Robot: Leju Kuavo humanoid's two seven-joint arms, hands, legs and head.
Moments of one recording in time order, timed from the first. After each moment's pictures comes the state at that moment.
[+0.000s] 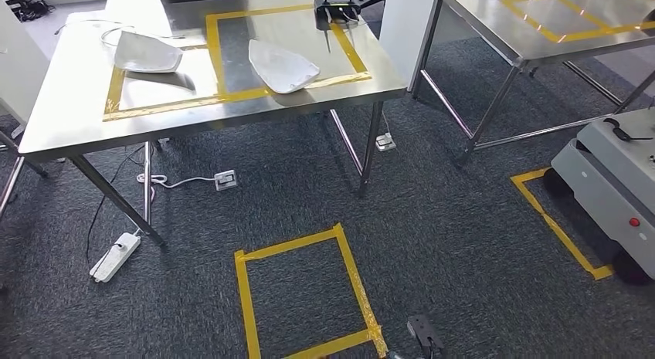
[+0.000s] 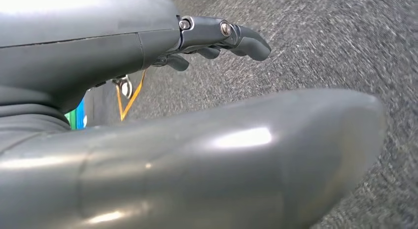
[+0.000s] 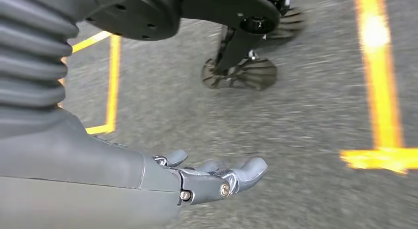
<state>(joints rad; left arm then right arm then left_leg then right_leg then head) -0.09 -0.12 0.93 -0.16 -1.31 -0.09 0.03 -0.03 0.07 -0.15 -0.20 0.04 -0.05 0.03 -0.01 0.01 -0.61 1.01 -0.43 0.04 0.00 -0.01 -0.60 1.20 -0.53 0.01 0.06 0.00</state>
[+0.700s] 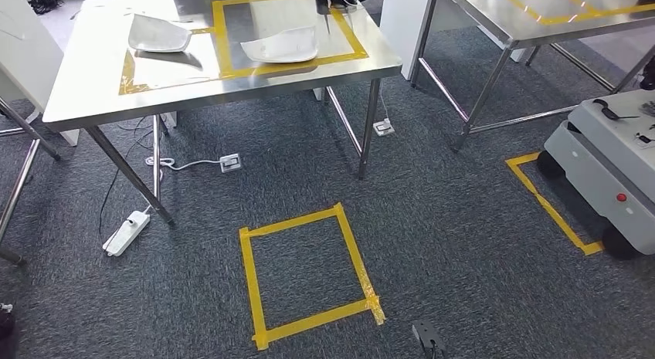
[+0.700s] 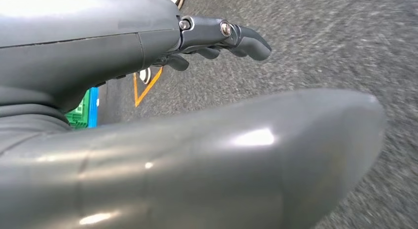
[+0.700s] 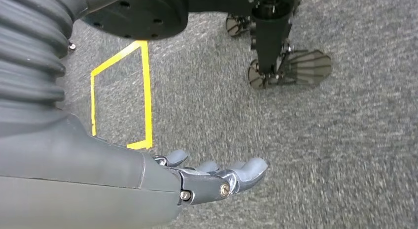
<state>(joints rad) -0.09 -0.11 0.93 -0.17 -1.24 -0.03 0.09 -0.03 0.08 -0.14 -0.18 -0.02 -0.15 0.13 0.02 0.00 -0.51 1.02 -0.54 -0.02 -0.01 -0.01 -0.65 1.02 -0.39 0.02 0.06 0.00</state>
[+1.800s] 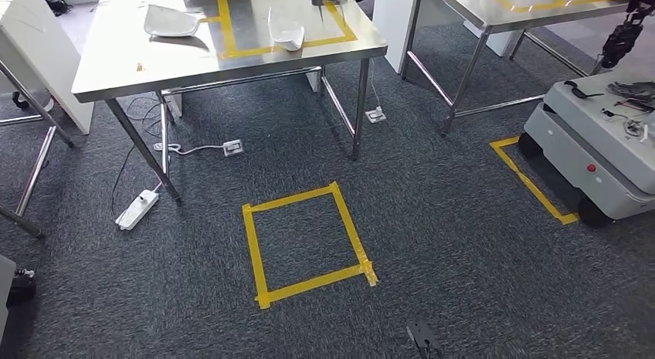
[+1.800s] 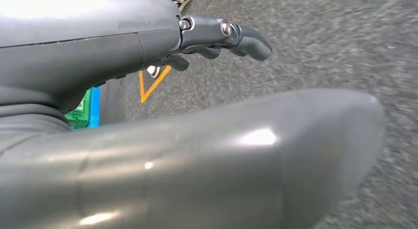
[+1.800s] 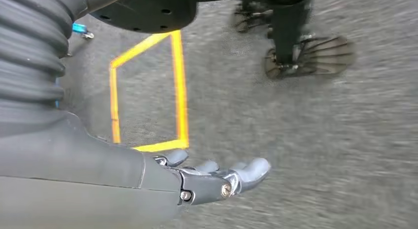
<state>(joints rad) -0.12 -0.12 0.93 -0.17 -1.27 -0.03 0.13 -0.03 0.09 -0.13 -0.18 0.02 -0.17 0.18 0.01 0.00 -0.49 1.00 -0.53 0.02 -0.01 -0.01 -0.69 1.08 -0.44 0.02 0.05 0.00</state>
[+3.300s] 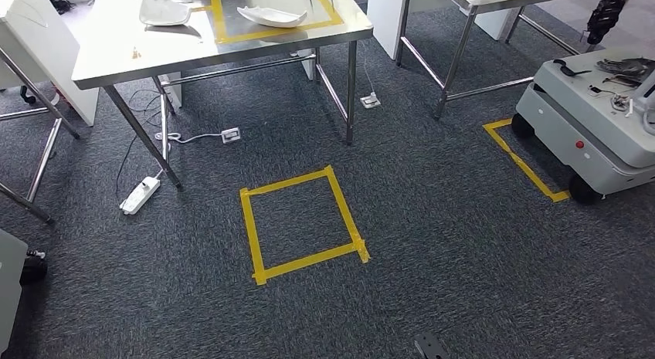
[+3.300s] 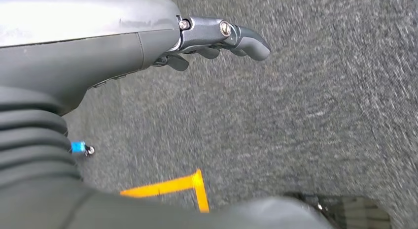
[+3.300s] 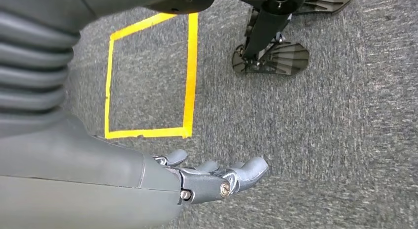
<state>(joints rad) 0.09 -0.04 0.25 -0.33 -0.31 -0.02 0.02 0.11 0.04 -0.07 -0.31 0.00 -0.03 0.04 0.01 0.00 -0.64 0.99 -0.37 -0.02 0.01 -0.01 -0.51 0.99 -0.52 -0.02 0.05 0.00</state>
